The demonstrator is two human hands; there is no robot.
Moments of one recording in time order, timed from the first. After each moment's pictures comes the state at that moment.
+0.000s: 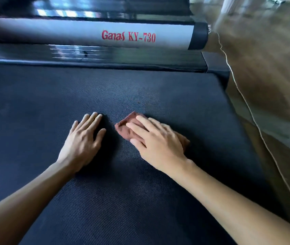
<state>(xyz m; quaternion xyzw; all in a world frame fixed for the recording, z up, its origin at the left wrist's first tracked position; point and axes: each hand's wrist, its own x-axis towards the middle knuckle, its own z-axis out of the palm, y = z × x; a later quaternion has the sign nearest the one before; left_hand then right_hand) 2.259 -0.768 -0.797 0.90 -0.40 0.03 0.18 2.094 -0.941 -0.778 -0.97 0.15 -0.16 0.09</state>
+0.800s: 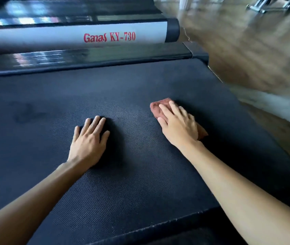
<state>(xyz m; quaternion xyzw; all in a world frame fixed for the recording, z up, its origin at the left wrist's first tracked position) 2.290 -0.664 -0.790 0.88 -0.46 0.00 0.14 2.095 -0.855 -0.772 -0.89 0.44 -0.10 0.02</state>
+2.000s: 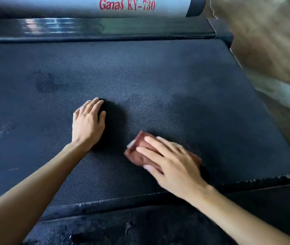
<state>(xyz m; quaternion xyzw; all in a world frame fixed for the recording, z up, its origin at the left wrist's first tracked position) 2.305 -0.623 -0.791 0.89 -0.40 0.04 0.20 2.022 -0.710 -0.763 -0.98 0.15 -0.11 0.08</state>
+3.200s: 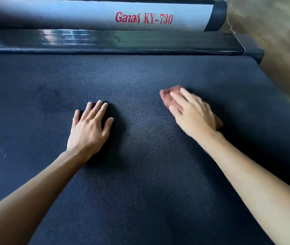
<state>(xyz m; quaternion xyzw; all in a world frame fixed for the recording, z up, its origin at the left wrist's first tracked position) 2.375 -0.650 -0.797 0.90 -0.41 0.03 0.13 2.191 -0.892 -0.776 -0.92 0.34 -0.17 0.05</state>
